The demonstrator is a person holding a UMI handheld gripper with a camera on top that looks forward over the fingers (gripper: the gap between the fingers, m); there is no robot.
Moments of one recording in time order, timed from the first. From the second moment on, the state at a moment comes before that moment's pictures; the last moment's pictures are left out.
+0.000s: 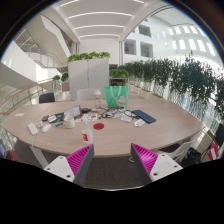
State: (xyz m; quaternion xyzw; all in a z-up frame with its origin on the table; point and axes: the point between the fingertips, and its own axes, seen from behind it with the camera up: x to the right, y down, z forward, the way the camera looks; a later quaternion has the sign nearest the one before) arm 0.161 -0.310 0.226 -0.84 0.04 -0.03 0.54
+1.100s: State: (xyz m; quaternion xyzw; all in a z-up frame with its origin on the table) arm 0.036 0.002 0.071 -0.78 0.01 -0.01 0.62
